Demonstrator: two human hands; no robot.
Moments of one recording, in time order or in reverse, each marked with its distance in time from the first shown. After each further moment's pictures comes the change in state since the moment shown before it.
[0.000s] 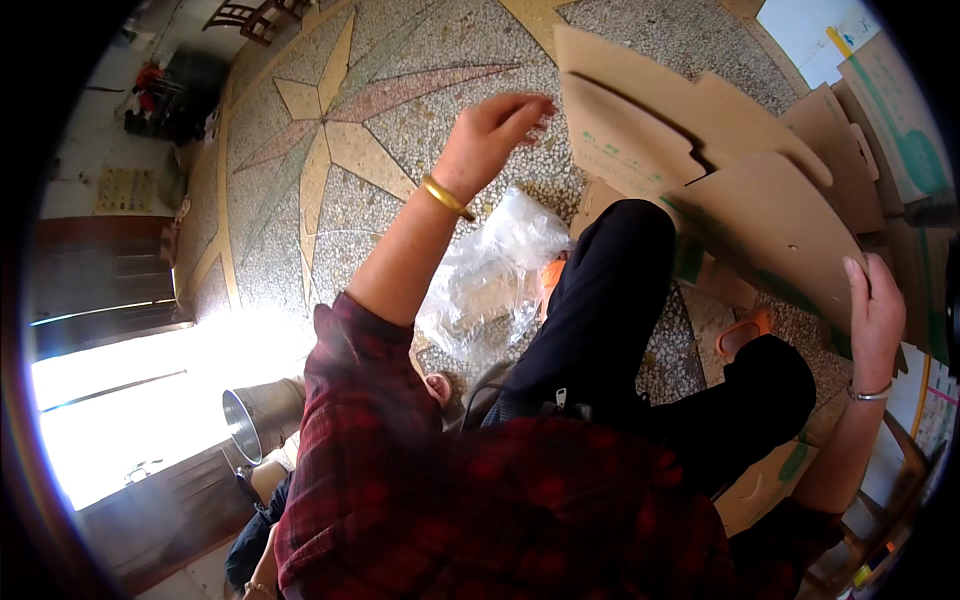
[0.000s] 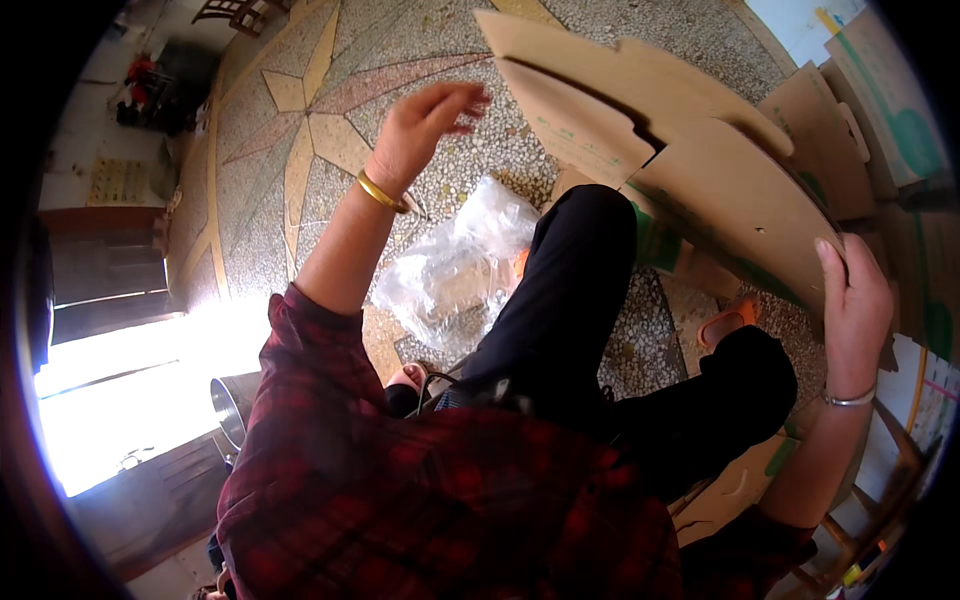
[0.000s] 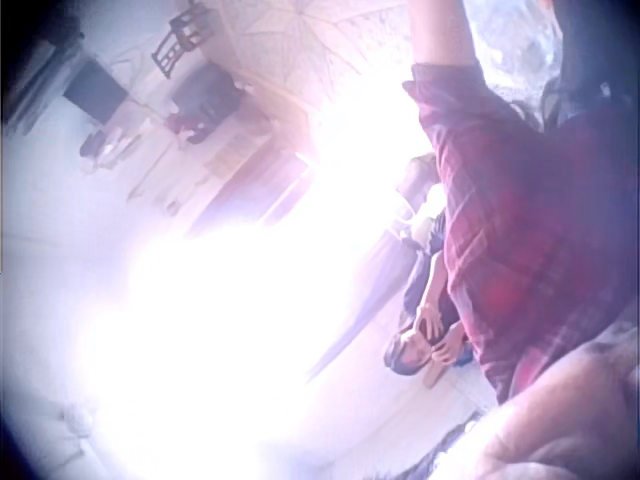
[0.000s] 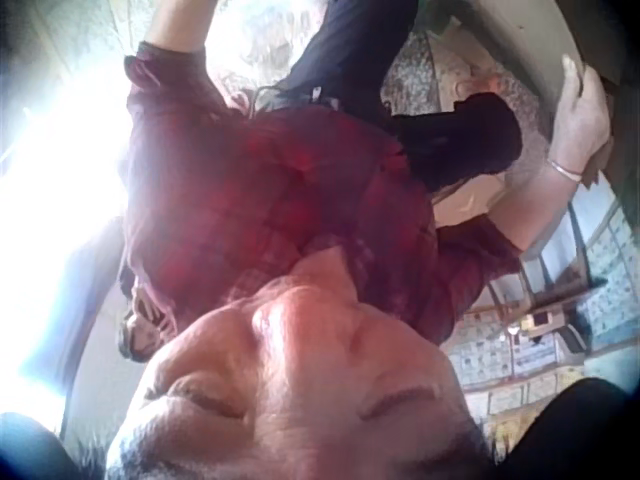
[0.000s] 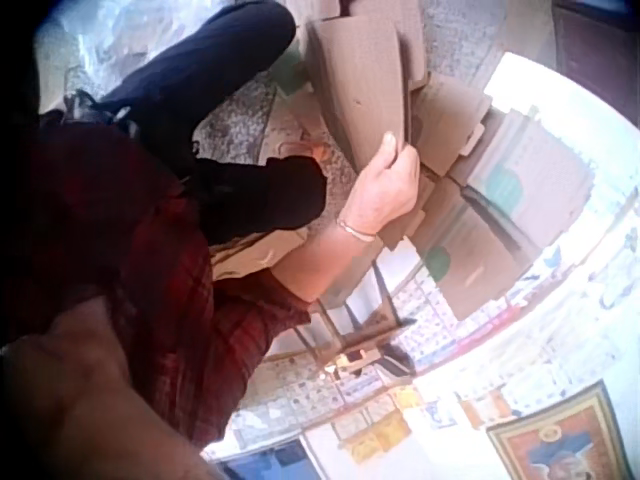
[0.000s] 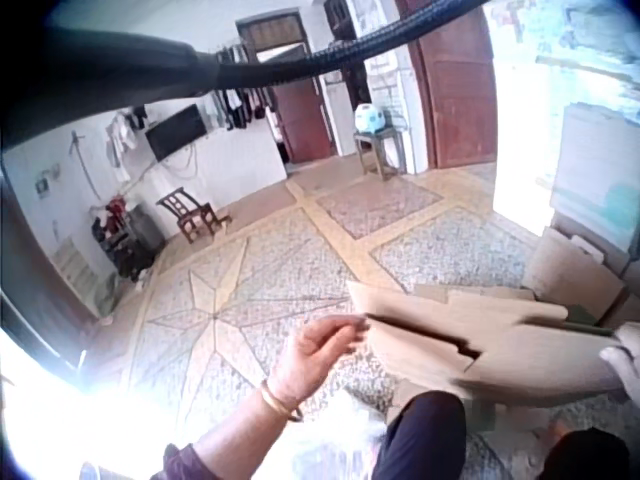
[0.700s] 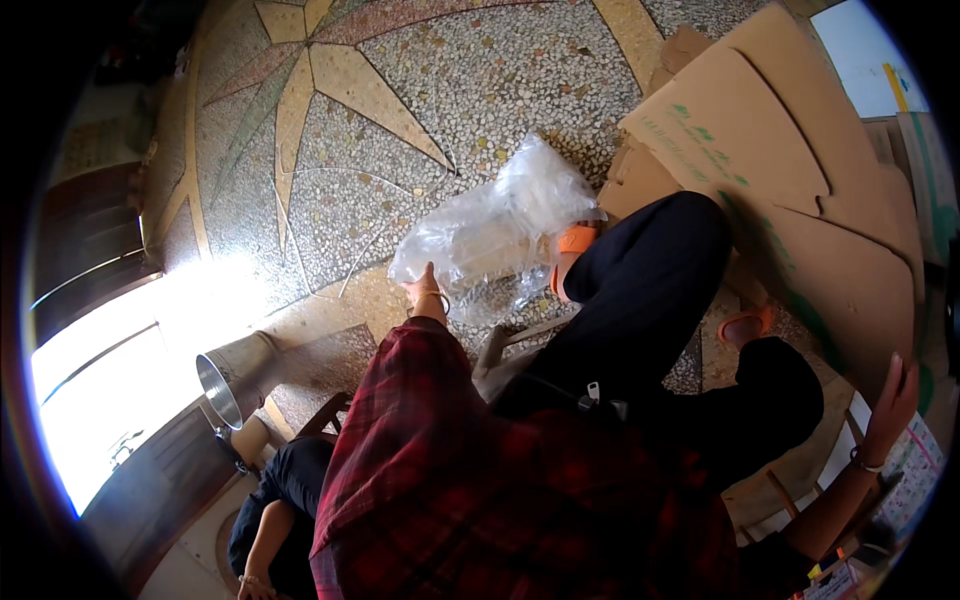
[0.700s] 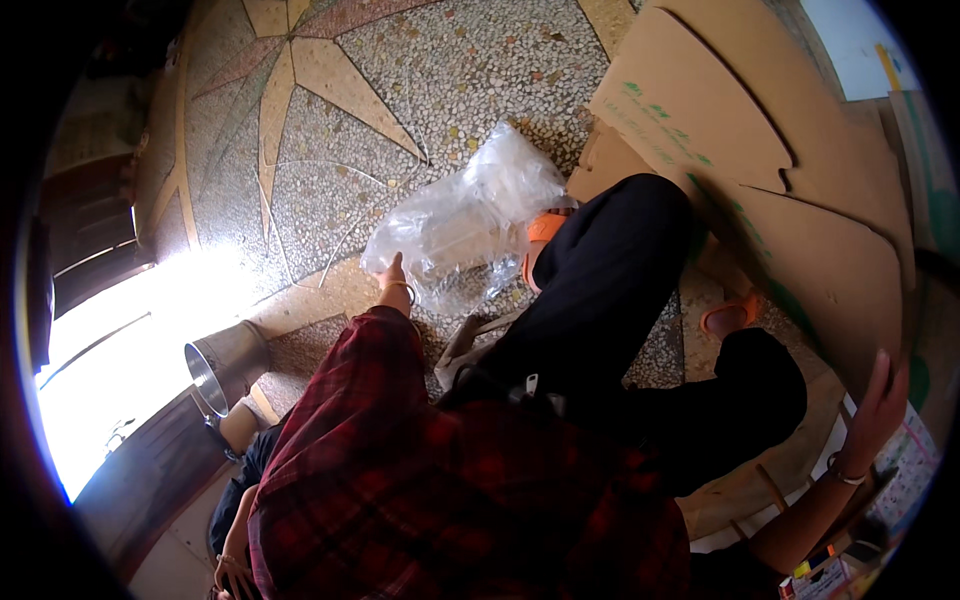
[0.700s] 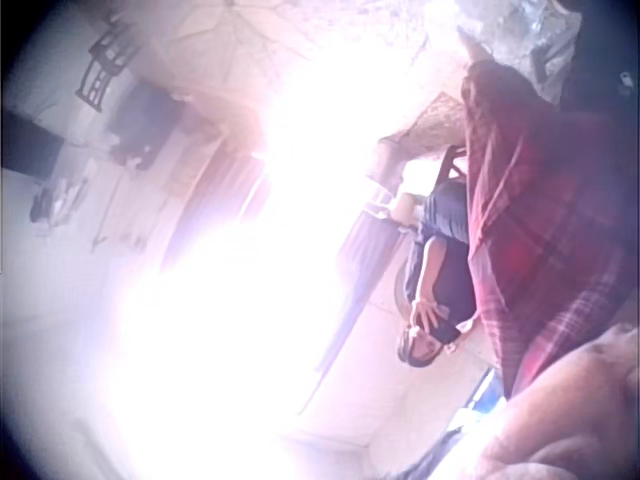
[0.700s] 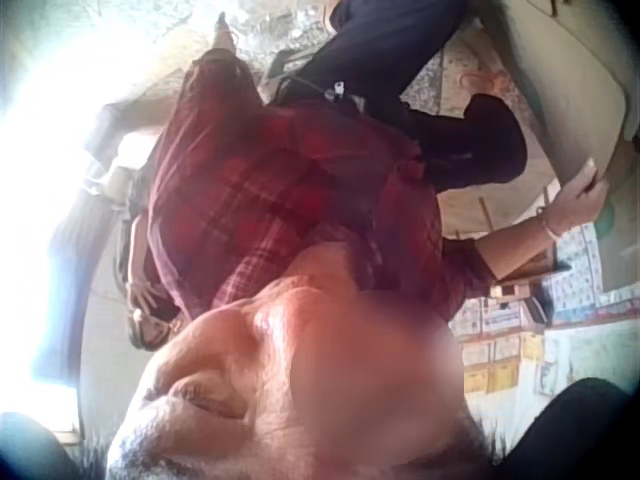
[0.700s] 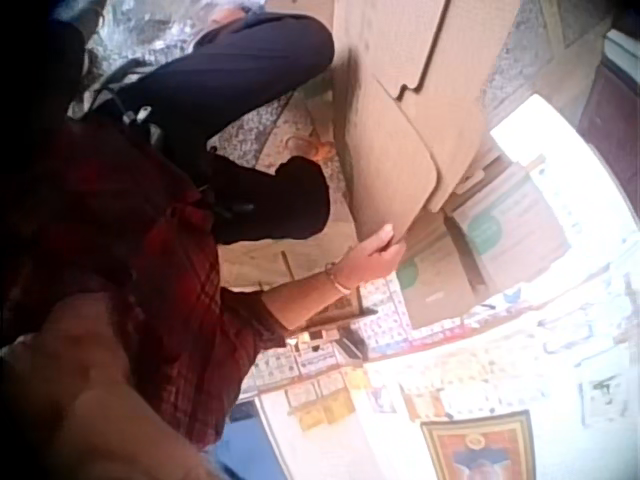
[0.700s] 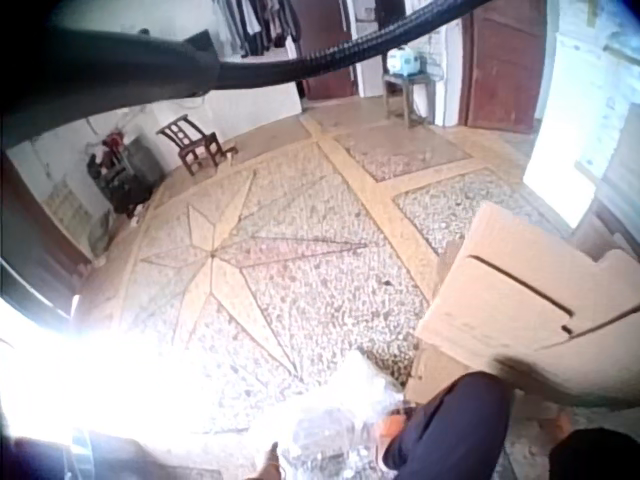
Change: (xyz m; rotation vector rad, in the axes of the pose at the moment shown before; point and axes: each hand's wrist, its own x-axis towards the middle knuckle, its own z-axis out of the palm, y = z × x) left_hand -0.316 -0.419 -0.022 0.087 1.150 -1.397; right_hand -0.001 0.015 0.003 -0.184 -0.071 0.147
